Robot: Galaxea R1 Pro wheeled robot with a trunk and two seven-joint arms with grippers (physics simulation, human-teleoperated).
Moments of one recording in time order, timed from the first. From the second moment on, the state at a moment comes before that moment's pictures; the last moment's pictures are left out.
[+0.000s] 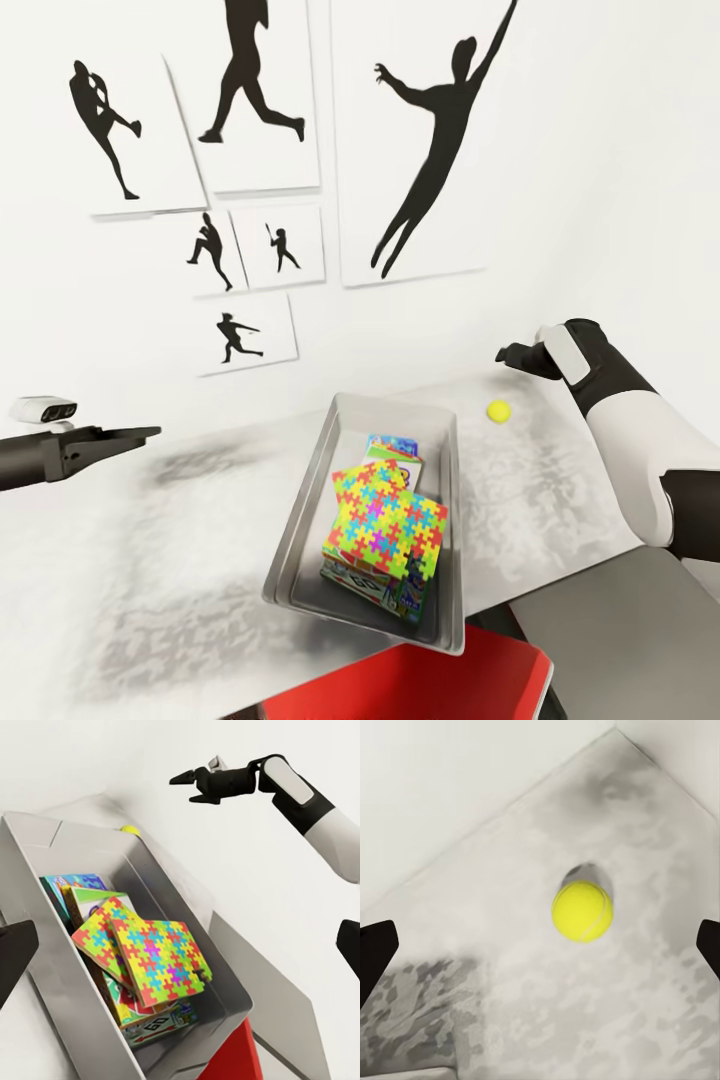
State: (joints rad) left arm -0.58 0.54 0.35 -1.48 0.26 1.03 -1.57; right arm -1.38 -0.19 0.06 -0.51 -0.51 0.79 -0.29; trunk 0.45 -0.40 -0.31
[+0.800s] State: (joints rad) left arm -0.58 0.54 0.36 -1.48 0.25 1.03 -1.57; right arm -1.38 -0.21 0.06 -0.51 -0.50 0.79 -0.30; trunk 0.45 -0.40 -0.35
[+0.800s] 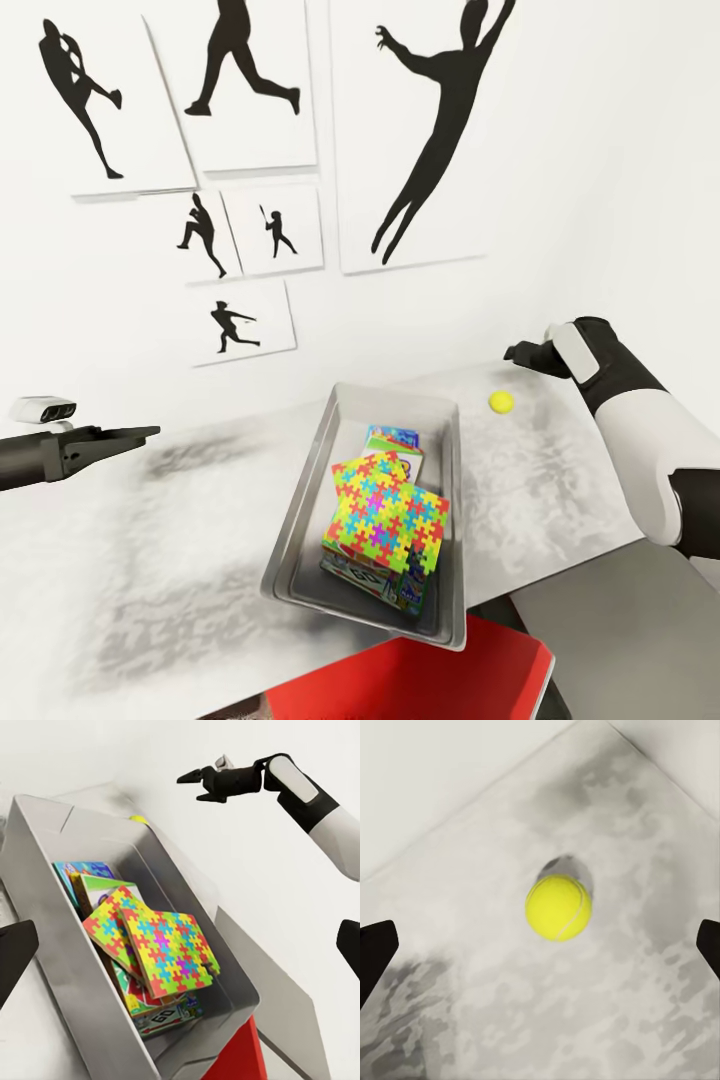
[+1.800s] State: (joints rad) left arm -0.65 0.53 0.35 -1.50 0.26 1.04 -1.57; right arm -1.38 -0.21 0.06 -0.51 -0.50 0.79 -0.30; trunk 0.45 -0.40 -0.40
